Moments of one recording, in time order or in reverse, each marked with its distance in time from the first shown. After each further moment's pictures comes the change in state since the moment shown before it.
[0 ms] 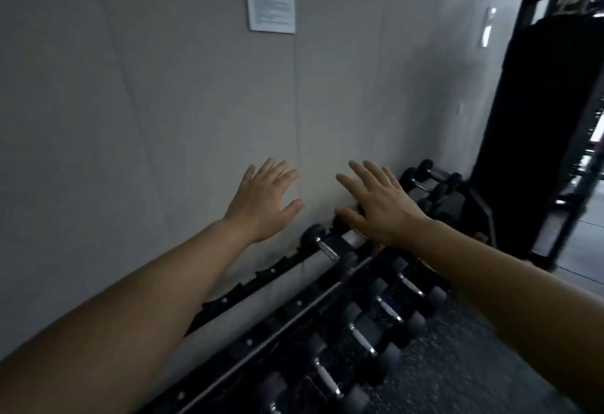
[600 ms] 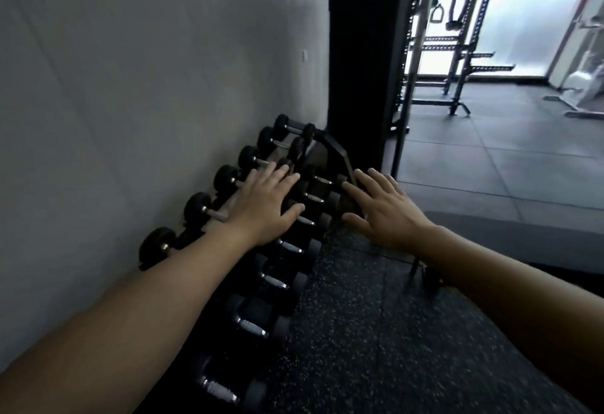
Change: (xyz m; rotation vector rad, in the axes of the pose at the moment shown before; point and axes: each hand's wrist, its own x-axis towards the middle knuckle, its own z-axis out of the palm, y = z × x) left_hand 0.165 0.263 0.226 -0.253 -0.168 0.424; right_hand -0.192 0.279 0.045 -0.130 -0.139 0.490
